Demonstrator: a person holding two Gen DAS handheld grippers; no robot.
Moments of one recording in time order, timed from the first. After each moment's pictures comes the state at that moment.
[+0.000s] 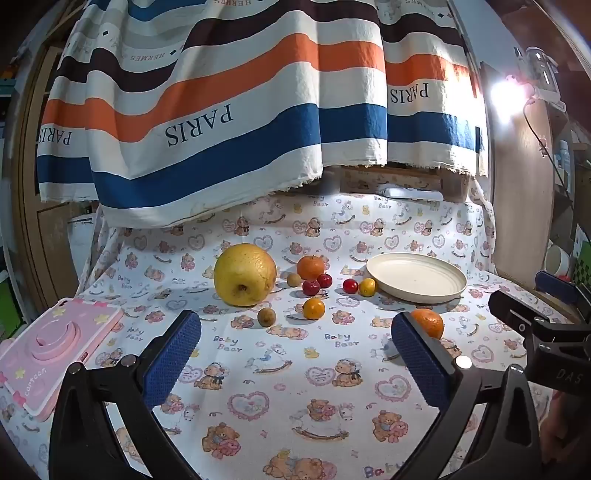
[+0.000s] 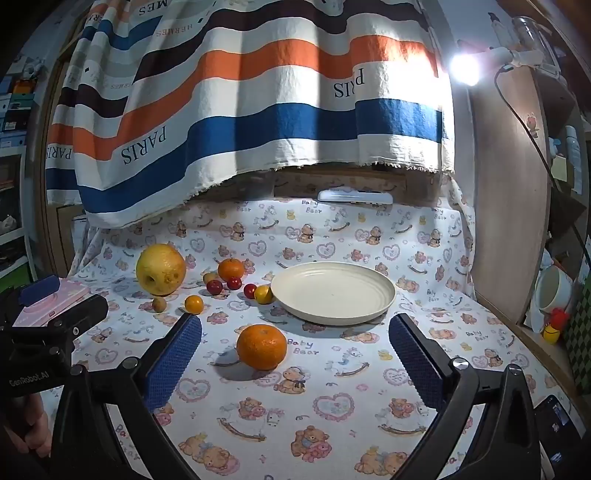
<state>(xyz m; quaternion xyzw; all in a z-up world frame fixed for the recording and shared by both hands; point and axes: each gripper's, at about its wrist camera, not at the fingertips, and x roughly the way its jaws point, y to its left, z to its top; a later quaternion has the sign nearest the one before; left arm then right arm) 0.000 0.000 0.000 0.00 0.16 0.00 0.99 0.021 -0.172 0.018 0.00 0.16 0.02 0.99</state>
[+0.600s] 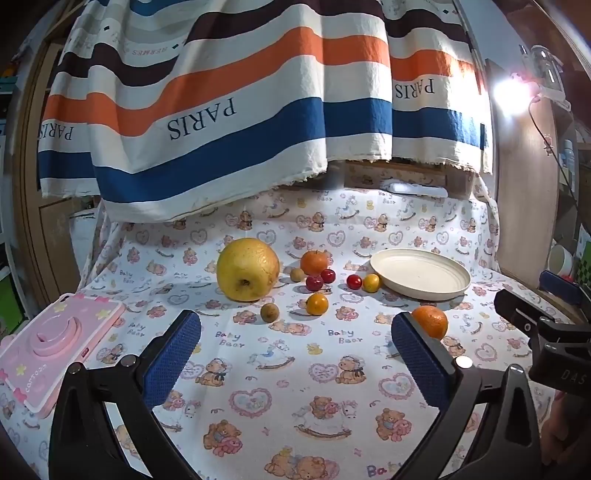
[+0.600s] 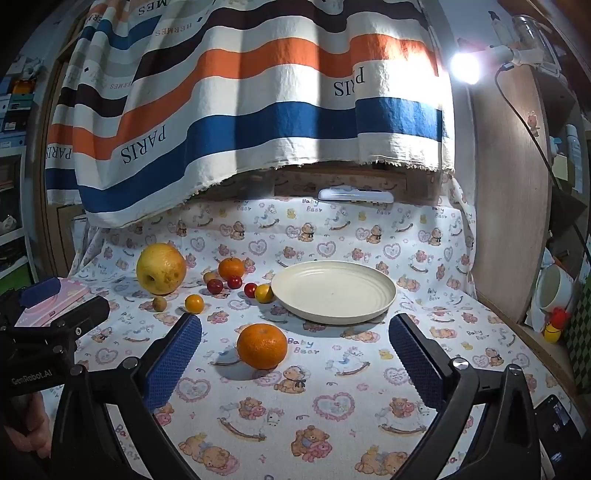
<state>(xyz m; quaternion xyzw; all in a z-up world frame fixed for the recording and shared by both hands) 0.003 0.003 0.000 0.00 0.17 0.00 0.99 0.022 -0.173 0.018 0.00 0.17 0.03 0.99</state>
